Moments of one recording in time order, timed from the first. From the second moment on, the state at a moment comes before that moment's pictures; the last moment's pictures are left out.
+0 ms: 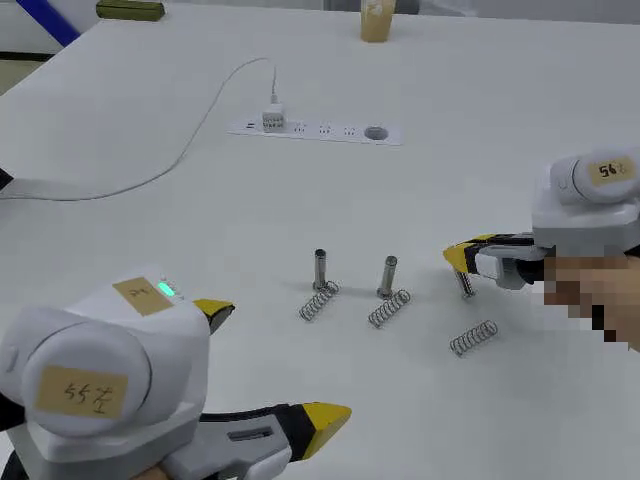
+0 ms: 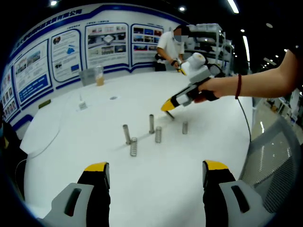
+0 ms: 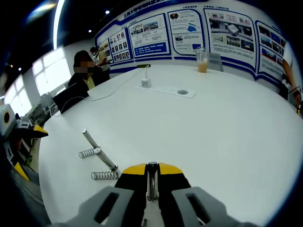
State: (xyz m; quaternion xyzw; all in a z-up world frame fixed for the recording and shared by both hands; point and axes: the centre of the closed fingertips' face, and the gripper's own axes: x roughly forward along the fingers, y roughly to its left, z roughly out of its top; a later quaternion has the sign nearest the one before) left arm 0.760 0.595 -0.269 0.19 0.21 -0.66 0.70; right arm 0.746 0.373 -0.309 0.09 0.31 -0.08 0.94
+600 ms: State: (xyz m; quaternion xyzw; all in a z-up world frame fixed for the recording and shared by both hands) left arm 0.761 0.601 -0.267 0.18 0.21 -0.66 0.70; right arm 0.734 0.384 -0.300 0.06 0.32 -0.07 0.94
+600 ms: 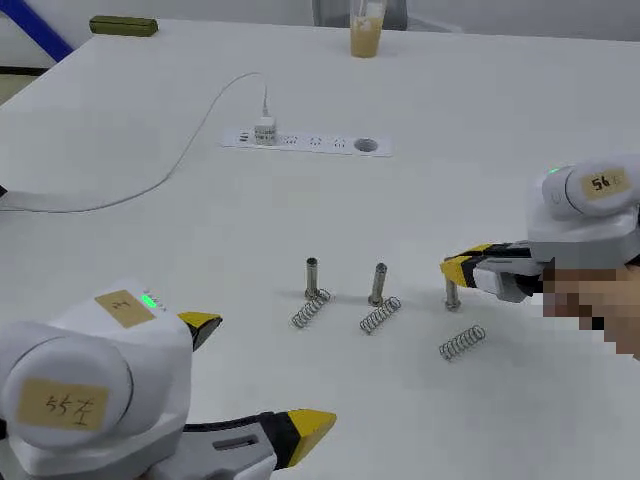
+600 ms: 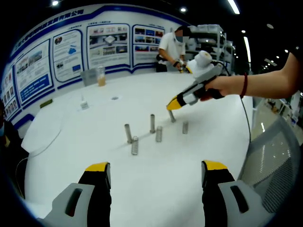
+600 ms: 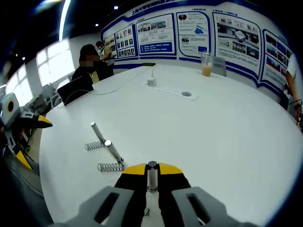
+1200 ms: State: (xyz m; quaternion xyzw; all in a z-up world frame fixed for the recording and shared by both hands) left arm 0.763 0.601 -0.261 0.18 0.20 -0.65 0.71; right arm 0.719 0.389 -0.300 0.05 0.34 -0.08 0.93
